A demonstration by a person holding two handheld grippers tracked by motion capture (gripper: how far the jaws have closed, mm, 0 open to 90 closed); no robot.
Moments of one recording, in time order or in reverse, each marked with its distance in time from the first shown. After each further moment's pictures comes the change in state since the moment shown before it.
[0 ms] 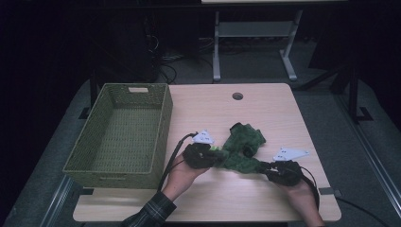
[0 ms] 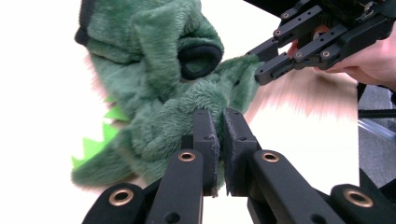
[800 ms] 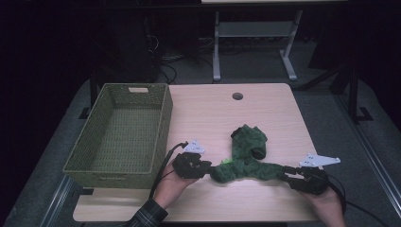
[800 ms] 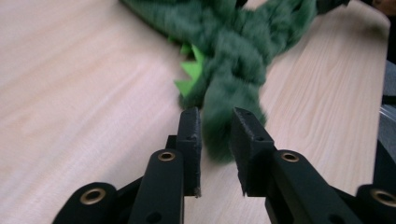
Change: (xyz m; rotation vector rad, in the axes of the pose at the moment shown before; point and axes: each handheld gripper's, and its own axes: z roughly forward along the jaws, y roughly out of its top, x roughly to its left) left arm -0.008 -0.027 -0.019 0.074 0.083 -0.023; right arm -0.024 -0.035 -0.050 0.018 -0.061 0.083
